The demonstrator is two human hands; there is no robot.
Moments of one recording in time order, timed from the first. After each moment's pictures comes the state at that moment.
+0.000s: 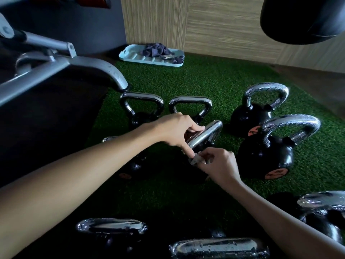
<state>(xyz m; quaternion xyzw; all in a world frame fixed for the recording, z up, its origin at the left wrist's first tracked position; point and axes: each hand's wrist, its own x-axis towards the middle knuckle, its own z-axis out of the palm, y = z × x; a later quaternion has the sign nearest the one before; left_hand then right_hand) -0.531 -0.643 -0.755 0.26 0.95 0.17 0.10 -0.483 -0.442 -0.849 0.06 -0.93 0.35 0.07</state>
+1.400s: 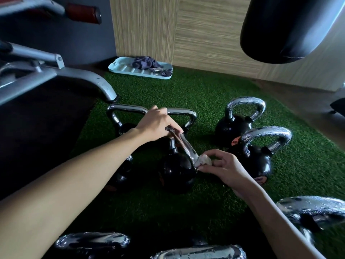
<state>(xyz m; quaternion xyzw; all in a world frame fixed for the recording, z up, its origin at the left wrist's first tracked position) -0.576 -0.654 -0.766 0.24 0.95 0.11 -0.13 -0.479 -0.385 -0.799 0.07 -0.80 0.59 -0.12</state>
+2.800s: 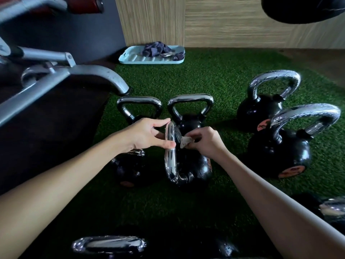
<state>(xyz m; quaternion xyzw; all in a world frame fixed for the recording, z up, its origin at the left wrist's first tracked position) -0.528 -0.702 -0.778 0.00 0.89 0.42 0.19 -0.575 -0.471 -0.853 0.14 -0.89 0.43 -0.03</state>
